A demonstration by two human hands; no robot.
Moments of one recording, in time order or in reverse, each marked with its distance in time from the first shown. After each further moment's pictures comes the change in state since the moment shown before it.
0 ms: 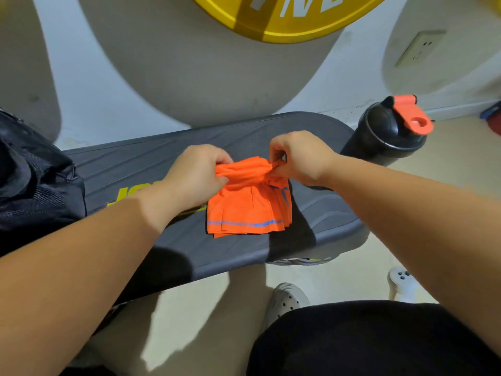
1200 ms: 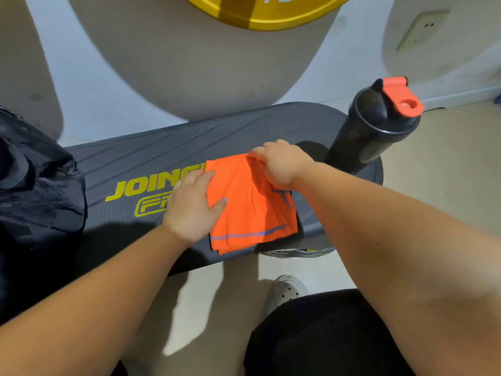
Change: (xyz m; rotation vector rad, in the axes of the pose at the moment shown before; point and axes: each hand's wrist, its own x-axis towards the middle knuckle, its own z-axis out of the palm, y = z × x) left_hand -0.060 -0.007 0.061 0.119 0.030 -0.259; right_hand 0.010 0.008 0.053 -0.183 -0.133 0.033
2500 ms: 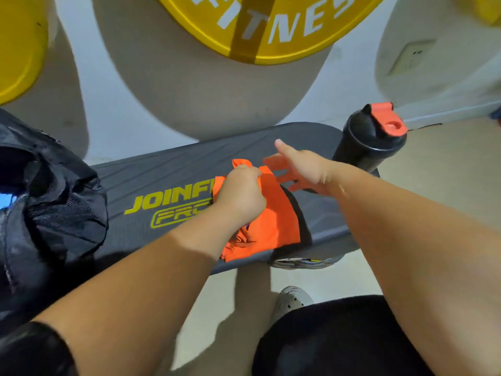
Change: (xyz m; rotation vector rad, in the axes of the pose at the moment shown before) left_hand 0.027 0.103 -0.038 -0.081 -0.084 0.047; right_hand -0.041 -0.001 -0.054 1.059 -0.190 0.314
